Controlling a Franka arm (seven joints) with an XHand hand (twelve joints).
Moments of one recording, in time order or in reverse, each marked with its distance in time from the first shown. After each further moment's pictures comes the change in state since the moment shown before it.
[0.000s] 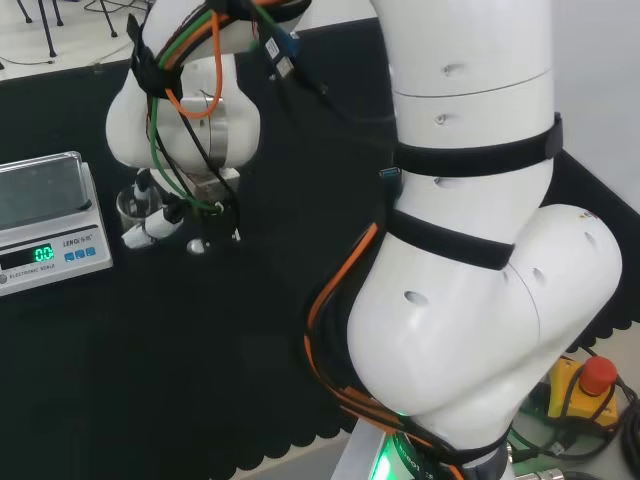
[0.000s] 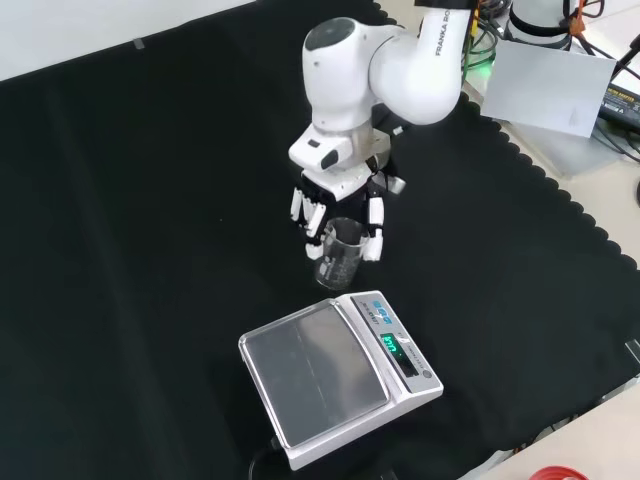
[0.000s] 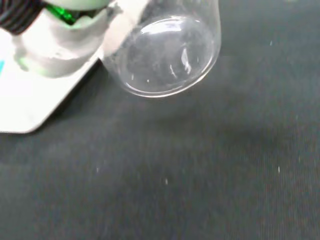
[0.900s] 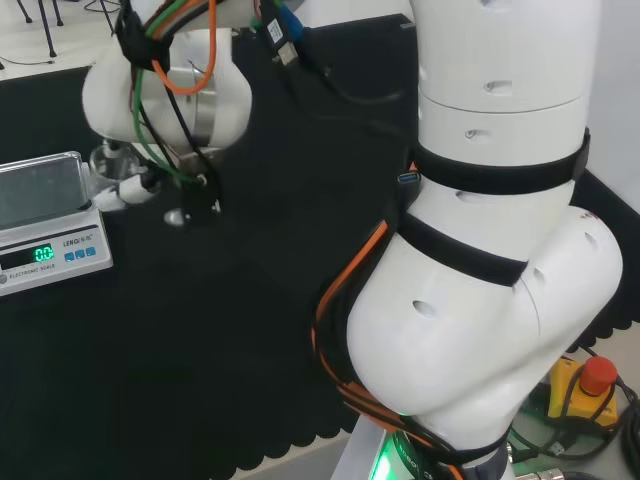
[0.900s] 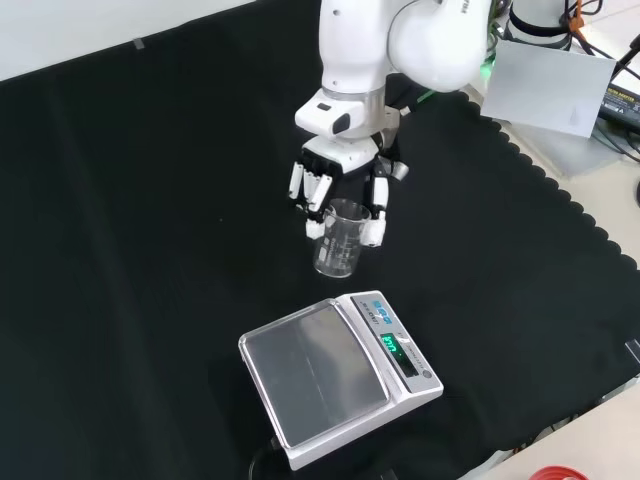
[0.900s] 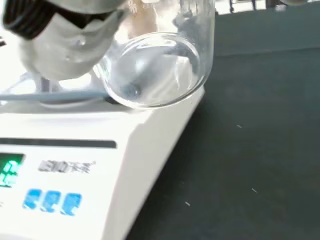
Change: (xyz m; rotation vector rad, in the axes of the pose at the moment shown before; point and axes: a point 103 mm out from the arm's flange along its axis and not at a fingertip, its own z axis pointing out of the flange) arm 0.037 0.021 -0.061 -0.158 0.013 -0.088
